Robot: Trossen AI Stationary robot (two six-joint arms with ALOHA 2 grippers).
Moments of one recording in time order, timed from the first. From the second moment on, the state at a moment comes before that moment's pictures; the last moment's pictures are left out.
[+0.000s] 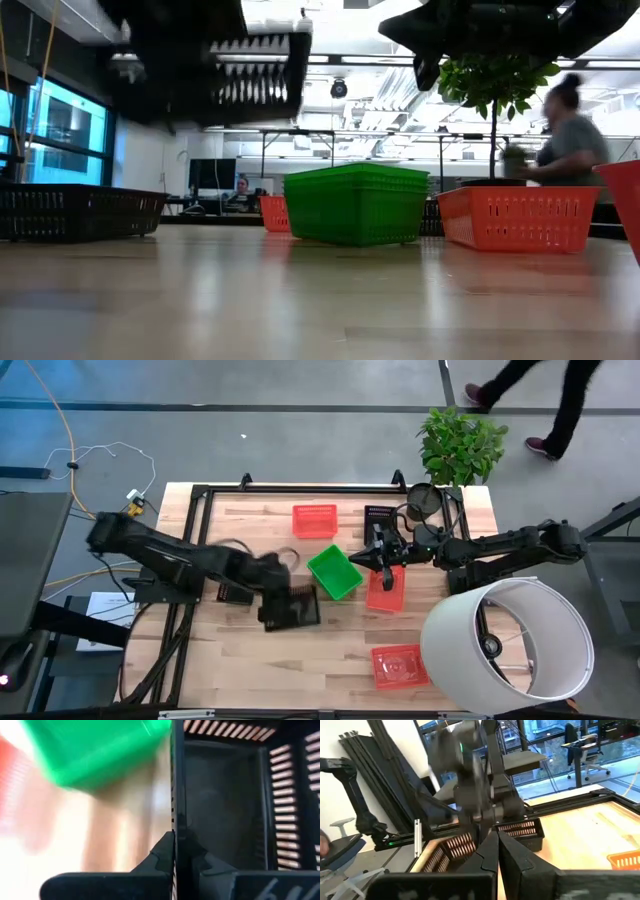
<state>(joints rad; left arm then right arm) -0.09 1.35 0.92 -0.53 -0.10 -0.29 -0.08 1.19 0.52 0.67 -0.20 0.26</state>
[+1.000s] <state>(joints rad) -0.09 0.57 0.35 0.26 -0.39 -0.40 -0.08 1.19 0.52 0.88 -0.22 0.26</state>
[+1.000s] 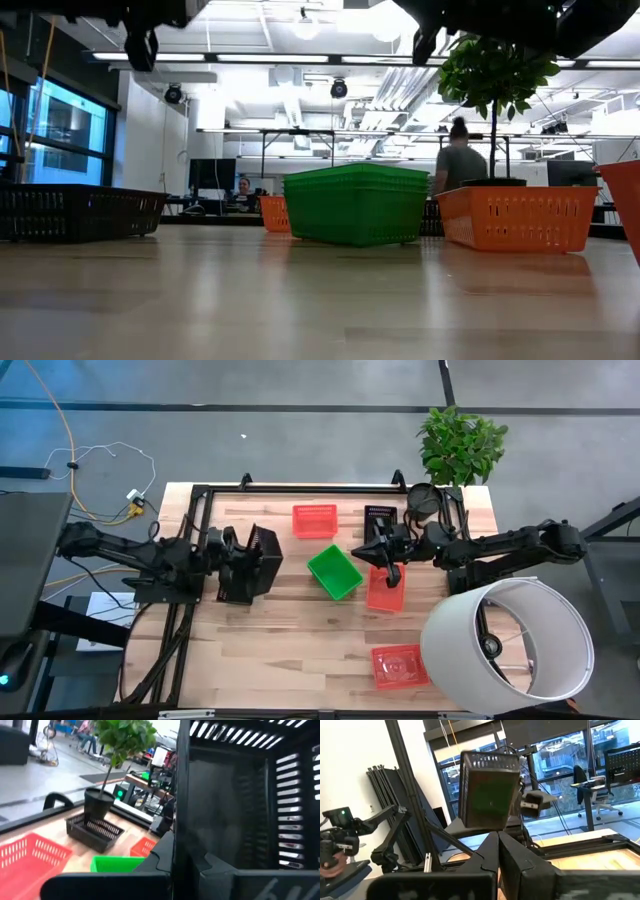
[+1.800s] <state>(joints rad) -0.09 0.57 0.60 -0.24 -0.53 -0.53 -0.08 1.19 0.52 0.87 -0.22 0.26</state>
